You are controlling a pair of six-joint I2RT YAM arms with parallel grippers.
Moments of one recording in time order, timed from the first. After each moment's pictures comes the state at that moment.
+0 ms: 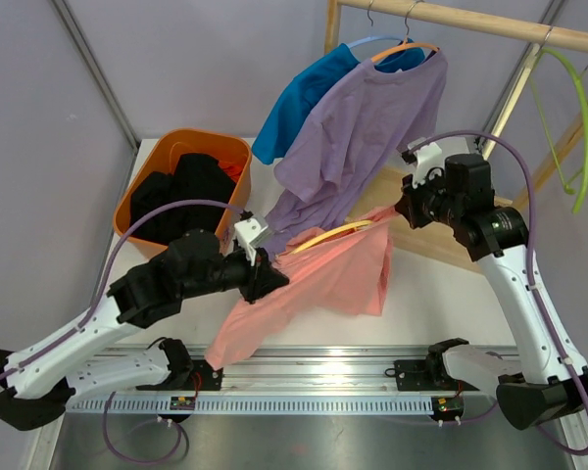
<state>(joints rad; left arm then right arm) -1.00 0.86 1.04 -0.57 0.16 -0.28 0.27 1.11 1.35 -0.81 -0.20 -0.16</state>
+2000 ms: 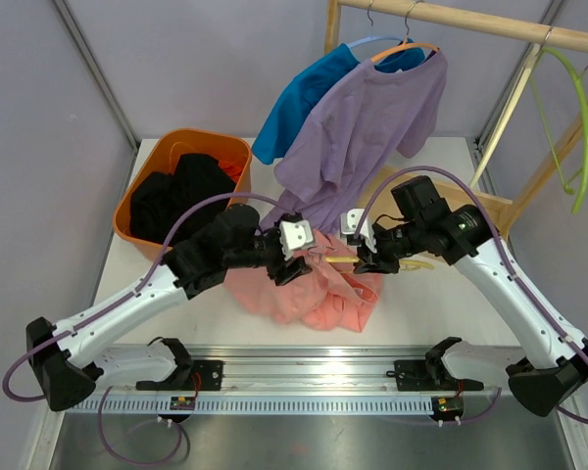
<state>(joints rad) -0.91 1.14 1.06 -0.40 0.39 0.37 0.56 1.19 1.35 -1.13 -0.71 -0.85</state>
